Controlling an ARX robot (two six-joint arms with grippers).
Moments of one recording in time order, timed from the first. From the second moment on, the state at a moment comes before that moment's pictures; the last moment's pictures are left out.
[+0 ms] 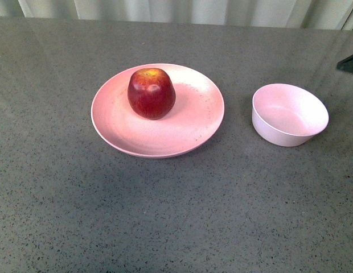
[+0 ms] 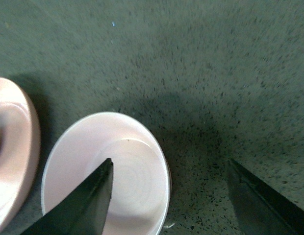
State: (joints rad) left arm 0.00 0.01 0.02 0.00 0.00 -0.01; right arm -0.11 1.74 0.78 0.38 -0.36 0.19
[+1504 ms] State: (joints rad) left arm 0.00 0.01 0.02 0.00 0.00 -0.01; right arm 0.00 0.50 0.02 0.49 0.00 0.00
